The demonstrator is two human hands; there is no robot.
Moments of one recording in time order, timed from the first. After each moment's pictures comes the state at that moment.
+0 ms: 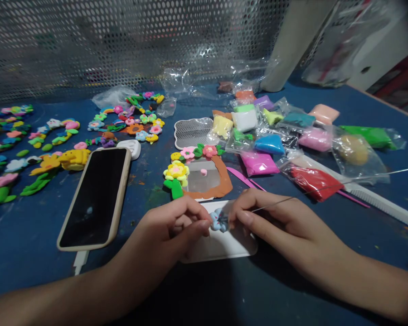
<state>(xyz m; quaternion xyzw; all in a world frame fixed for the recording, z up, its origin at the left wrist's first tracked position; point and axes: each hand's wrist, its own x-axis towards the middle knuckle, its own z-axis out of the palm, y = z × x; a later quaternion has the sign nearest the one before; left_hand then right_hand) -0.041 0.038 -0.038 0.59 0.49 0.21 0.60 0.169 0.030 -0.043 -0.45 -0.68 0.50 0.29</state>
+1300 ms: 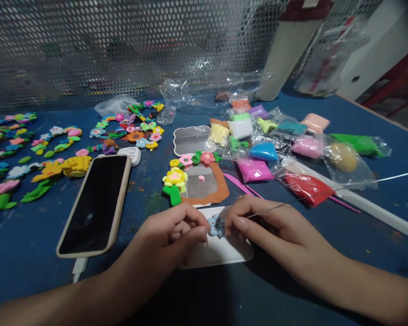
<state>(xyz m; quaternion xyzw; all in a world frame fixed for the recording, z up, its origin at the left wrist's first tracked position) -0.038 0.039 -0.034 0.59 0.49 0.20 0.61 0.167 0.031 -0.039 -0.44 -0.69 0.49 0.29</state>
